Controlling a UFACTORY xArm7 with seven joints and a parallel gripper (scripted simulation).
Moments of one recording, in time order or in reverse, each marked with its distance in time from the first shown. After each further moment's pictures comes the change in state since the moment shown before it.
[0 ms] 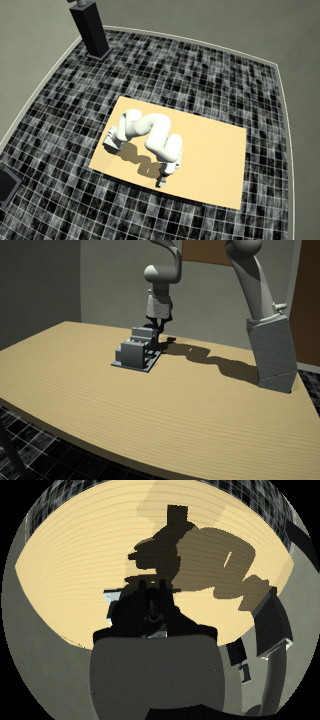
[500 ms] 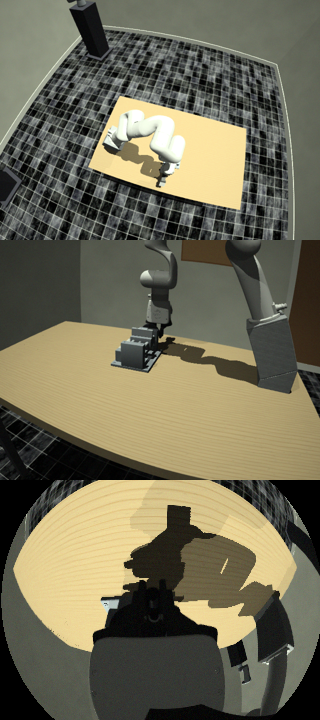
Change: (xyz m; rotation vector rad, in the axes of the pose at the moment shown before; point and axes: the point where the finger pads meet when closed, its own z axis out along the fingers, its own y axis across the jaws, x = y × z) arm 0.000 -0.001 0.023 0.005 -0.002 0.000
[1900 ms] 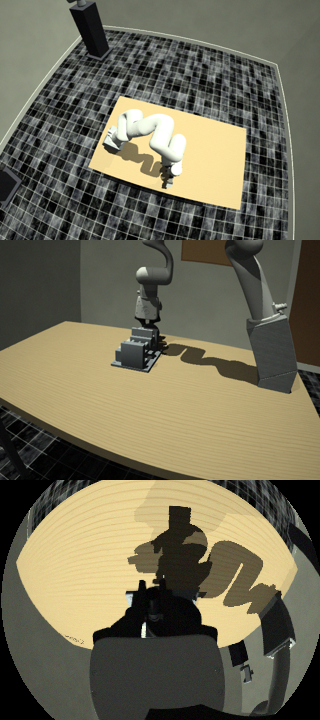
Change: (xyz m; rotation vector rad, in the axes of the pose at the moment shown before) arm 0.000 -0.054 -0.013 0.014 0.000 -0.001
